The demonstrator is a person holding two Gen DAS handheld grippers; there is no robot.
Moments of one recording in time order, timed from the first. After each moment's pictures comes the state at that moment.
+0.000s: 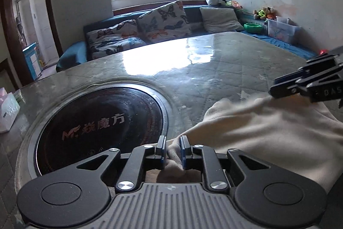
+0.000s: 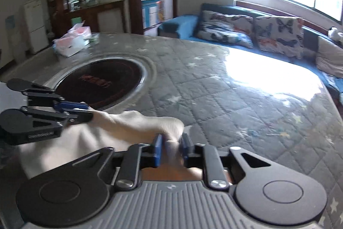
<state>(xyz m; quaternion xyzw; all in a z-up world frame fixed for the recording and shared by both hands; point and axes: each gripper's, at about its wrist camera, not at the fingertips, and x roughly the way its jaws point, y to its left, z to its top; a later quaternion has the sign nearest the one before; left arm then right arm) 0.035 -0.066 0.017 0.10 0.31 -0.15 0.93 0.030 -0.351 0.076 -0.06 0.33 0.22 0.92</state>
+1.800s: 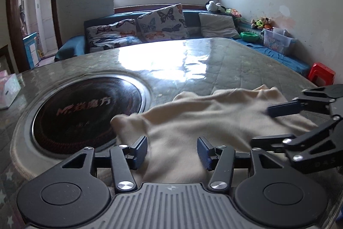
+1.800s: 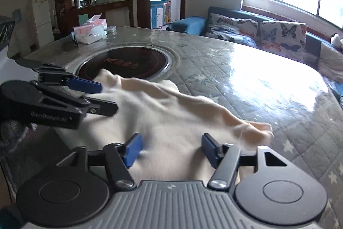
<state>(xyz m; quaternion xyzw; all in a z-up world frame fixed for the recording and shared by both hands) -0.019 -0.078 0.026 0.05 0.31 -0.16 0.94 -0.046 -0.328 0.058 -0.09 0.32 0.23 0.91</state>
